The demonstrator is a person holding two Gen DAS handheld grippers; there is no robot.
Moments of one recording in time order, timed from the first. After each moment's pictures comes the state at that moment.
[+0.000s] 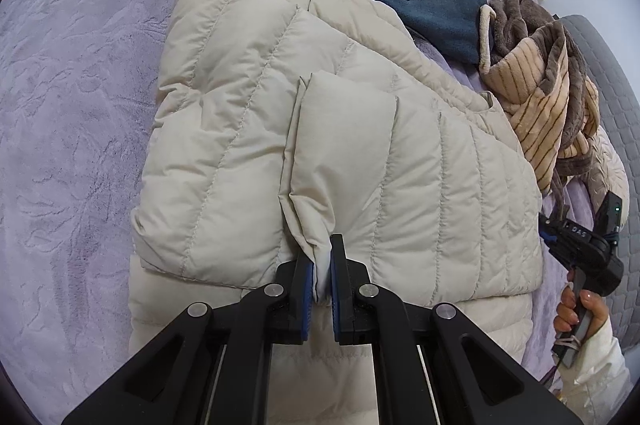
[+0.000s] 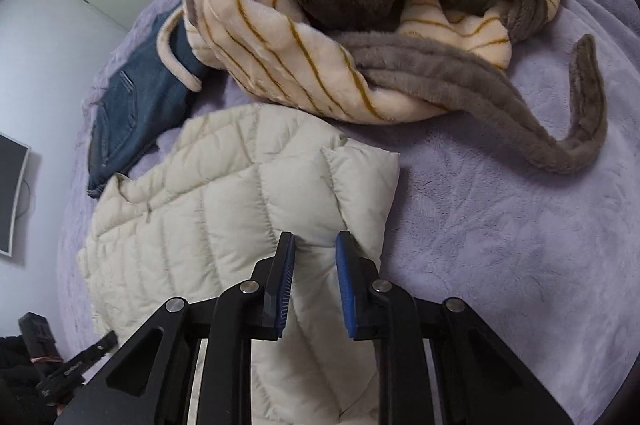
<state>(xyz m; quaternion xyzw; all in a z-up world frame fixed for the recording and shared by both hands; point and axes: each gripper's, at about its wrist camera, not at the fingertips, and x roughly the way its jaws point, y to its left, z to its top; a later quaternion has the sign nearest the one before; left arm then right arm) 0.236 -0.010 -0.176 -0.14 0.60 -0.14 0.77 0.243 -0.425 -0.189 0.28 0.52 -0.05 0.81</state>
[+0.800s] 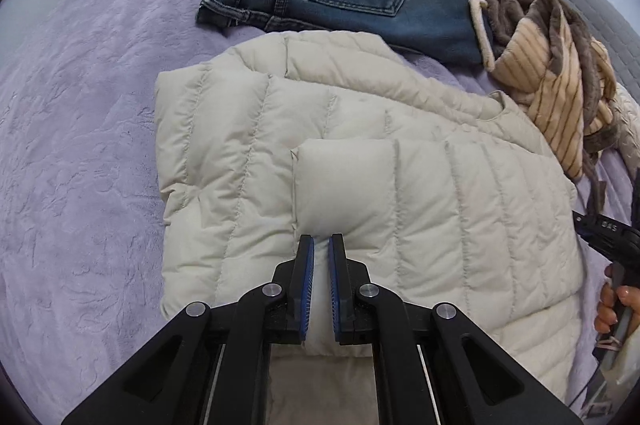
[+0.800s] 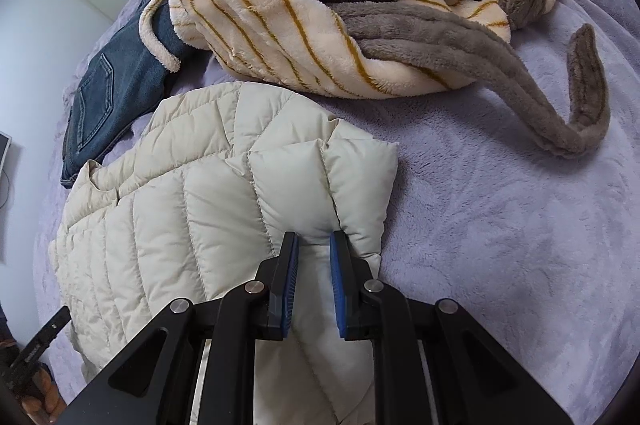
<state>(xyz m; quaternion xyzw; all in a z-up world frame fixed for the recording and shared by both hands) 0.254 -0.032 -0.165 -0.03 0.56 -0.12 0.82 0.242 -0.407 -0.198 0.26 0.52 -0.08 0.81</state>
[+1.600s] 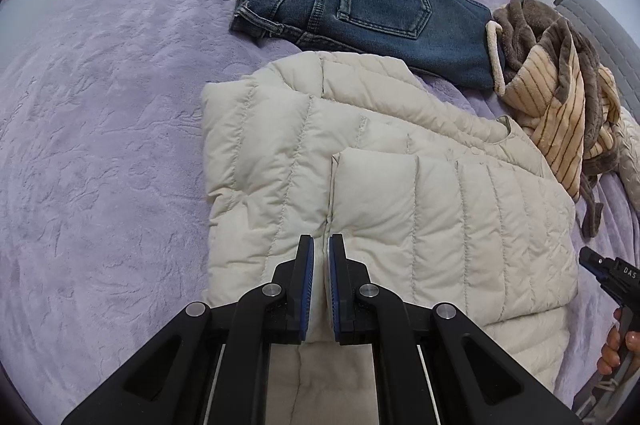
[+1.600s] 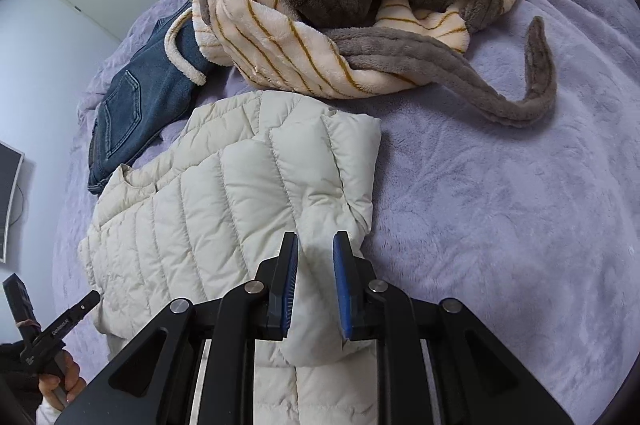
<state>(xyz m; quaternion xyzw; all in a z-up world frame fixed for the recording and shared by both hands) 0.247 -0.005 -0.136 -0.05 0.55 -0.10 0.82 0.195 -0.405 -0.157 0.29 0.50 -0.07 0.81</state>
